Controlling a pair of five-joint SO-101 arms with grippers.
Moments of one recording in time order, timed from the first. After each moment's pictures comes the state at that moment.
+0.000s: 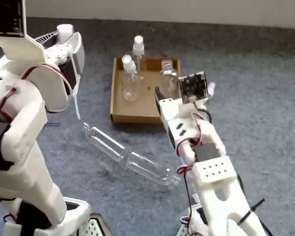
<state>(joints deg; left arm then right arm) 4.8 -18.3 -49.0 94.2 10.7 -19.2 -48.3 64.5 7.2 4.5</state>
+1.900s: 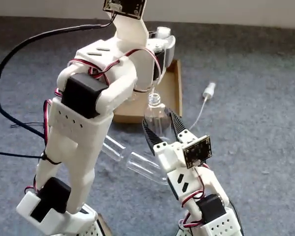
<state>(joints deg) 26.0 -6.0 -36.5 74.2 15.6 -29.4 -104.6 92.0 21.7 4.3</state>
